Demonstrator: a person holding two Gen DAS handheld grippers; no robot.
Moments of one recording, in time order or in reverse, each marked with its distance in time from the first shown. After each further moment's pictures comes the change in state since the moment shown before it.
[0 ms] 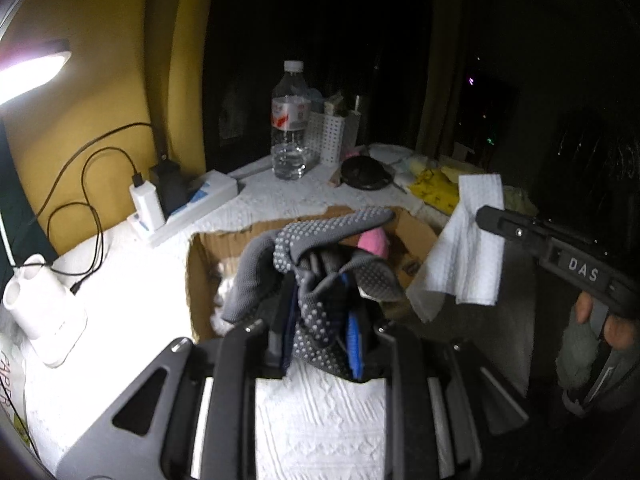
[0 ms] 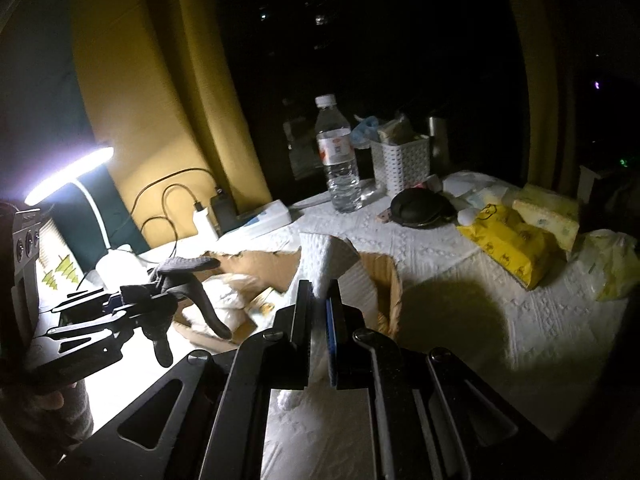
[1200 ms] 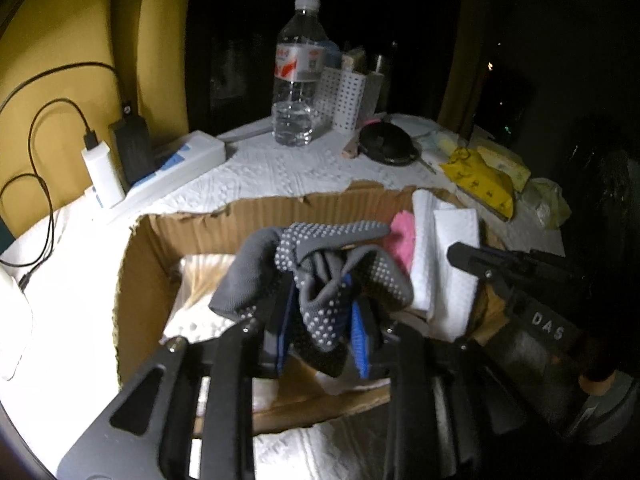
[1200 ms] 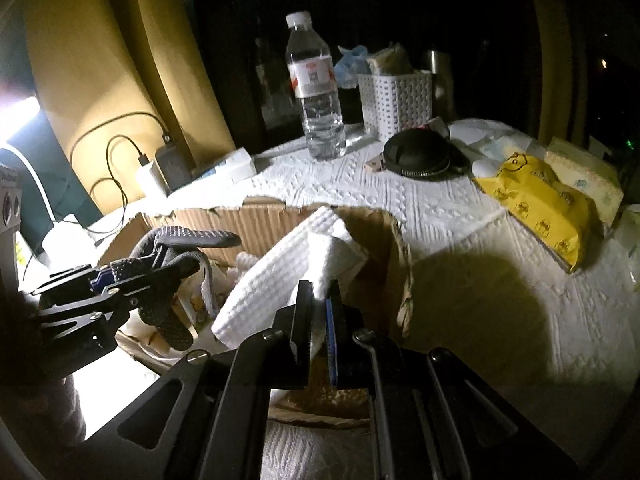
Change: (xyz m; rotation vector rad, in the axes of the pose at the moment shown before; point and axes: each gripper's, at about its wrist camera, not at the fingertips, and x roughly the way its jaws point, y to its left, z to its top) left arm 0.101 0.010 0.002 -0.058 0.113 0.000; right arm 0.104 -0.013 -0.025 -0.005 0.167 -0.041
